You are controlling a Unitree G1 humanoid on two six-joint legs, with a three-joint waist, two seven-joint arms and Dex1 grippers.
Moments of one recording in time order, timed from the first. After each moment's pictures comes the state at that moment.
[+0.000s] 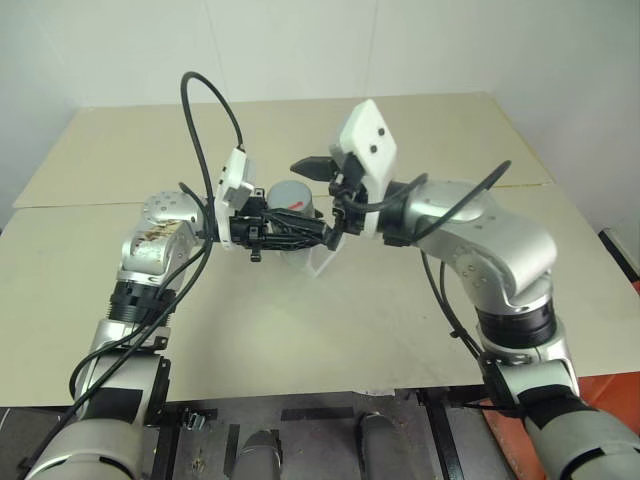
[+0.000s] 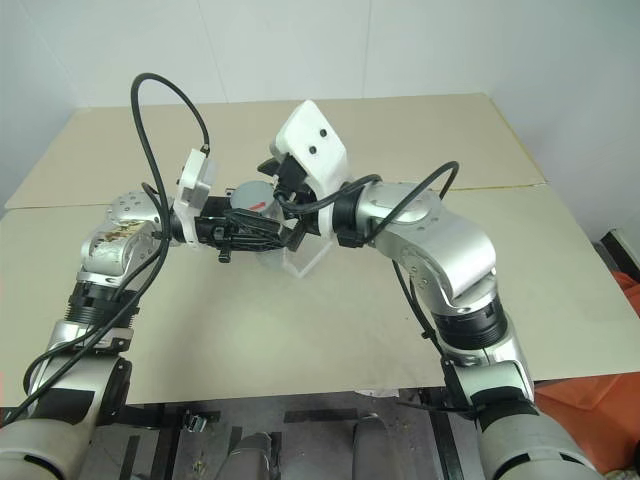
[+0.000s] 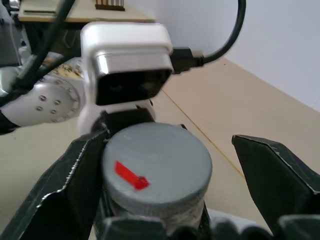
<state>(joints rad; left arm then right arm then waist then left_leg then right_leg) -0.84 0.53 -0.06 0.31 -0.46 0.30 -1.44 -0.93 -0.35 0.23 -0.33 0.47 0.88 0.56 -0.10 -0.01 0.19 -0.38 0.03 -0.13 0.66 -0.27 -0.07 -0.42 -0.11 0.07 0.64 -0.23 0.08</state>
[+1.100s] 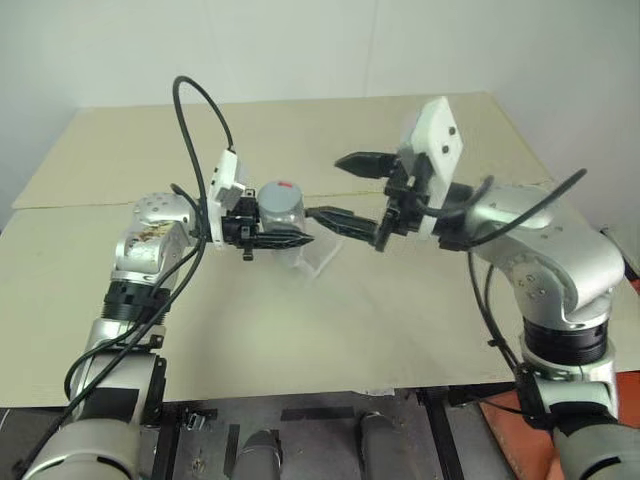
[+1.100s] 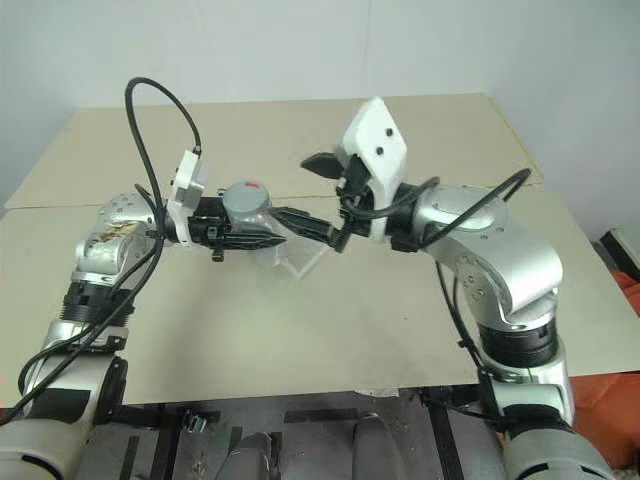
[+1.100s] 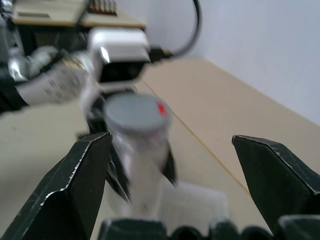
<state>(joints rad) -0.86 0.52 -0.05 0.36 -0.43 0.26 -1.45 -0.86 -0.47 0.07 -0.47 0.57 0.89 0.62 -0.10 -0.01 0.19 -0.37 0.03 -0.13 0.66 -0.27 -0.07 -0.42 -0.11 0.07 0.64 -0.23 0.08</state>
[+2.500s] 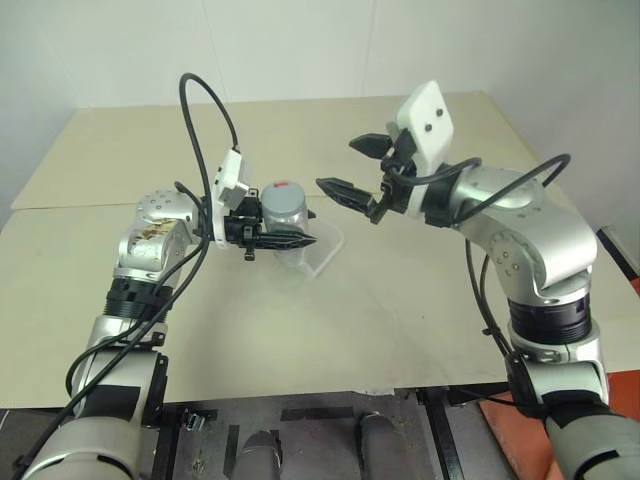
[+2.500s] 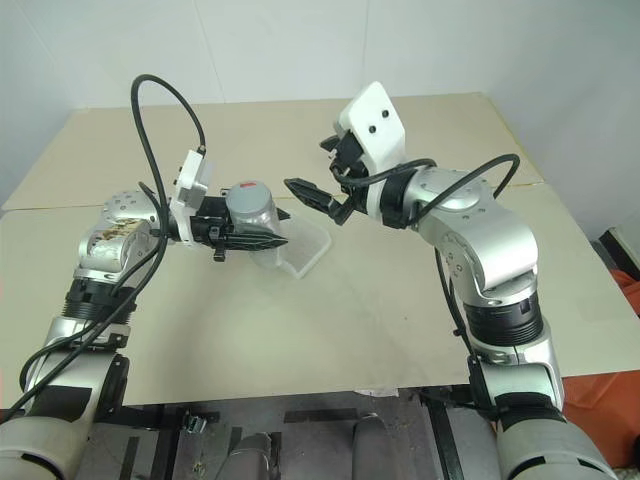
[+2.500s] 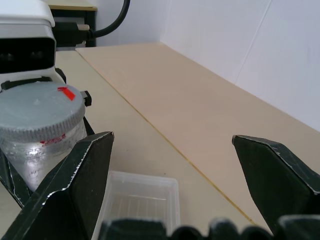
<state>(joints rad) -0.86 0.54 -0.06 0.37 -0.43 0.26 -1.47 -0.89 -0.50 0.10 -0.31 0.44 0.85 0.58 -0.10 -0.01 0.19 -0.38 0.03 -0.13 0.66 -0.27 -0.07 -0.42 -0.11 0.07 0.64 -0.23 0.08</state>
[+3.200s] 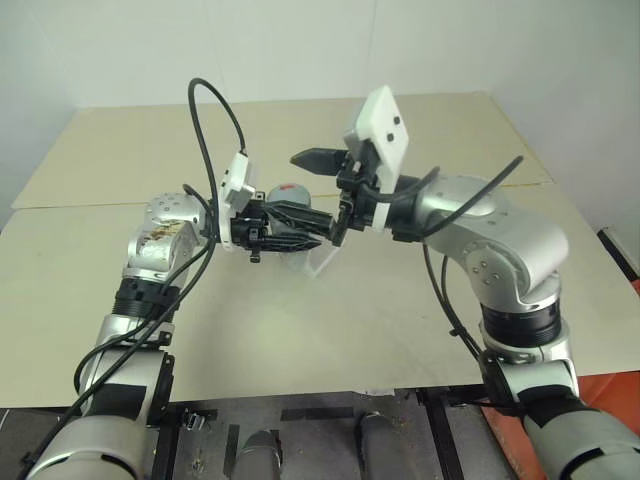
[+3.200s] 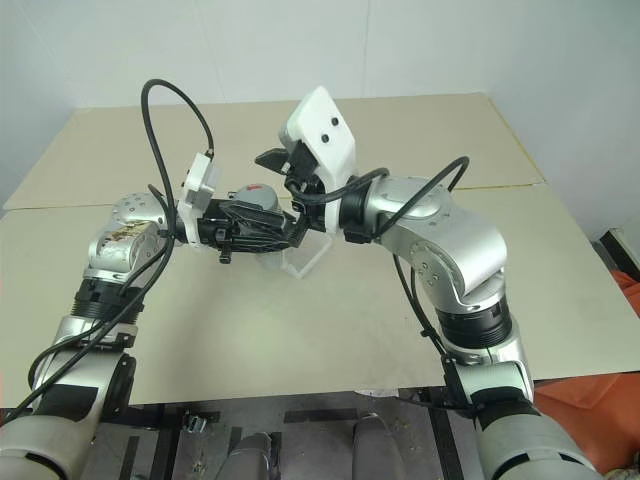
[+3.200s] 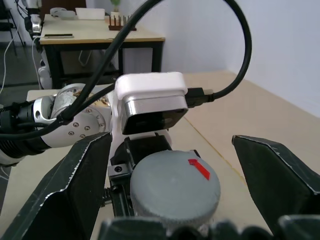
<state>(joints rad) -0.87 0.51 -0.06 0.39 -0.43 0.26 -1.48 -0.93 -0.36 0.16 -0.35 0.56 0.89 0.59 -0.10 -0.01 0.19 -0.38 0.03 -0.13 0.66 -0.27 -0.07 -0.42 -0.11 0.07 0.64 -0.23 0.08</state>
